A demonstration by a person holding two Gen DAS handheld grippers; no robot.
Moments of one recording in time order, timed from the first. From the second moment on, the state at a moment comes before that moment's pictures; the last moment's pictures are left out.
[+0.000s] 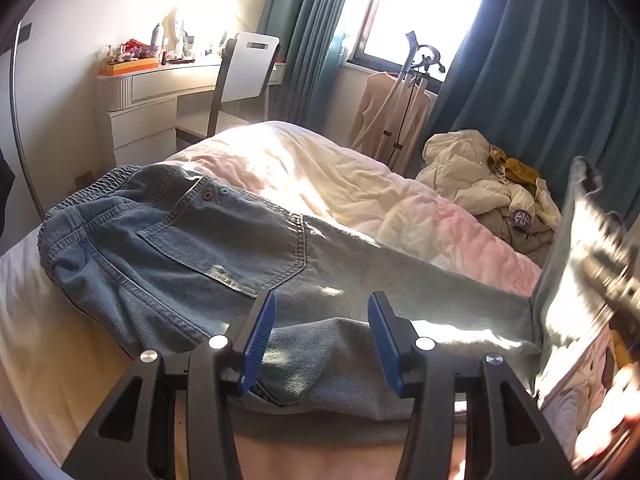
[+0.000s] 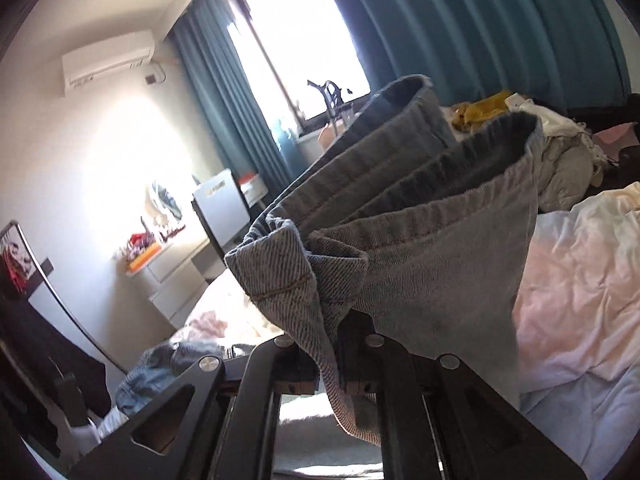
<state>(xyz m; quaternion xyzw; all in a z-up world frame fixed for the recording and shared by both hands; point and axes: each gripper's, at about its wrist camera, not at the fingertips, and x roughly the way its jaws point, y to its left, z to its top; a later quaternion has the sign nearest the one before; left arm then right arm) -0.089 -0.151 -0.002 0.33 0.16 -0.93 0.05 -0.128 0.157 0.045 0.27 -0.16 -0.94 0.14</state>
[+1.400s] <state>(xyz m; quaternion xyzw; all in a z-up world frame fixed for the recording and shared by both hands) -0.114 -0.118 -0.041 0.37 0.21 -0.89 -0.14 -0.192 0.104 -0.050 0.47 -0.13 -0.84 0.23</state>
